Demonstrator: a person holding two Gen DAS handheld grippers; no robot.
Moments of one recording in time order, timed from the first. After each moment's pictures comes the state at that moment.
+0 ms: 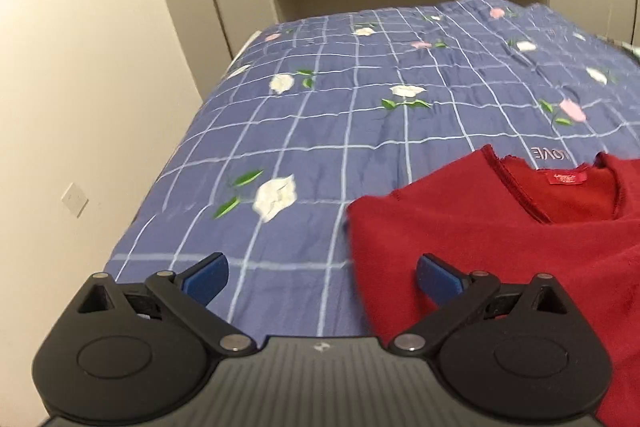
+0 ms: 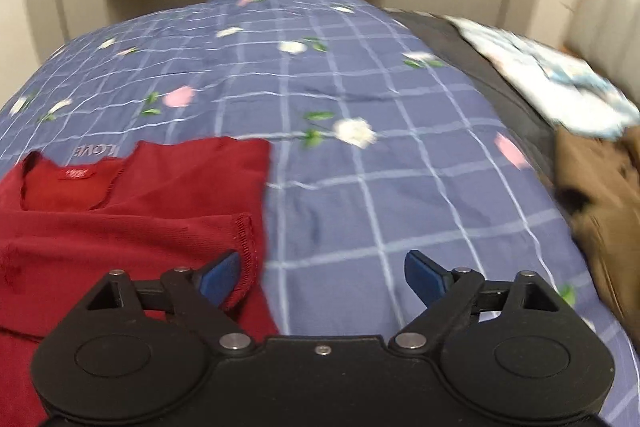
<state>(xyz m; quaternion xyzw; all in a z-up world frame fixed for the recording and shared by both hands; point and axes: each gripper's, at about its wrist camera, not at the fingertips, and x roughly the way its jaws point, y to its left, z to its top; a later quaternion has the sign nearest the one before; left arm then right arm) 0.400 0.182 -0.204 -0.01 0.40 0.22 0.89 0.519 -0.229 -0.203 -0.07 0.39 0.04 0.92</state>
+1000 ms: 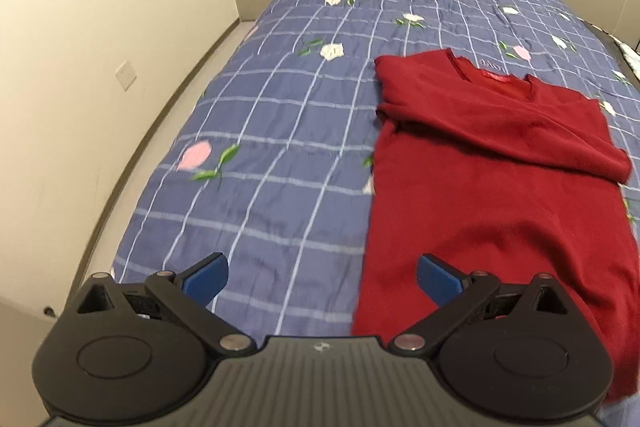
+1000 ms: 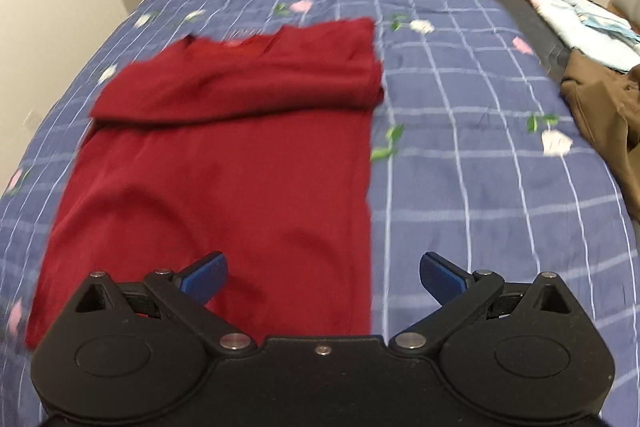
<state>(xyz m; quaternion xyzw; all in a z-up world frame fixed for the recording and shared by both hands) 0.160 0.093 -0.104 -0.10 0.49 0.24 0.83 0.291 -0.241 -0.155 -0.07 0.48 0.16 0.86</state>
